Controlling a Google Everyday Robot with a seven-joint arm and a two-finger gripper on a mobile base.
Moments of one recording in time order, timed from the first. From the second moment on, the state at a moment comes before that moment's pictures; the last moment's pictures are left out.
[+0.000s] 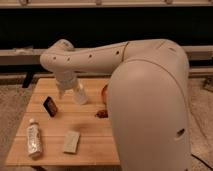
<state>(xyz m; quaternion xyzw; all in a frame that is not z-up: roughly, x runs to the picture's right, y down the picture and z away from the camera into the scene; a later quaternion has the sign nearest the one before) -0.183 0.023 0.718 -0.24 0.15 0.58 0.77</state>
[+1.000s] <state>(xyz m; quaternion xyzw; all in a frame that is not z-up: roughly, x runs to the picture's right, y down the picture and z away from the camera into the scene) -0.154 0.070 0.671 -0.24 0.14 0.58 0.76</state>
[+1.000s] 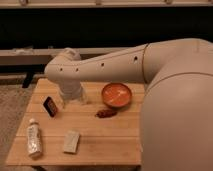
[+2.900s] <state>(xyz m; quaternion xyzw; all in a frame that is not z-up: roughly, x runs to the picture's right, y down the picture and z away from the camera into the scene) -0.121 0.098 0.640 -0.24 0.12 0.59 0.76</state>
